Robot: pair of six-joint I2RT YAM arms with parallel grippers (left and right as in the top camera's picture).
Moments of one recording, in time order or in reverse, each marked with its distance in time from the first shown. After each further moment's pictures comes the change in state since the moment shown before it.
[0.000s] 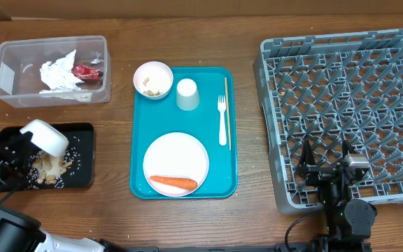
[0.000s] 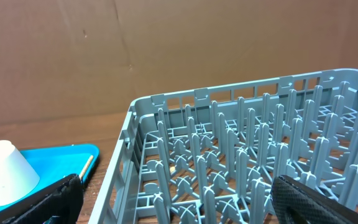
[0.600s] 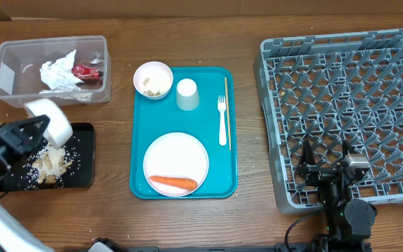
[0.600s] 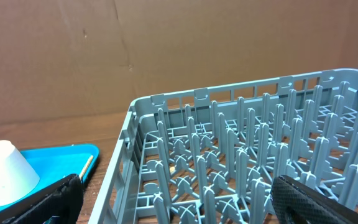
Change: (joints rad) left arm -0.220 -0.541 0.113 -0.032 -0.279 -0.054; right arm 0.000 0.000 0.000 0.000 0.000 0.000
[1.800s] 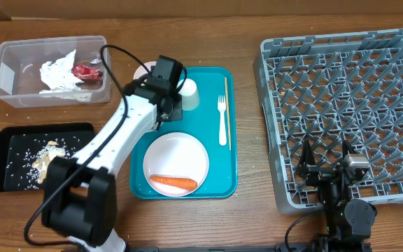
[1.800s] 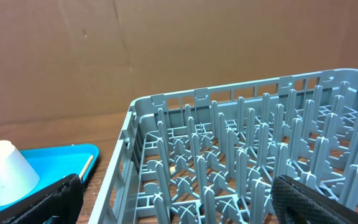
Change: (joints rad) left arm -1.243 0.503 0.052 0.384 -1.290 -0.481; right arm 0.000 0.000 0.000 0.000 0.000 0.000
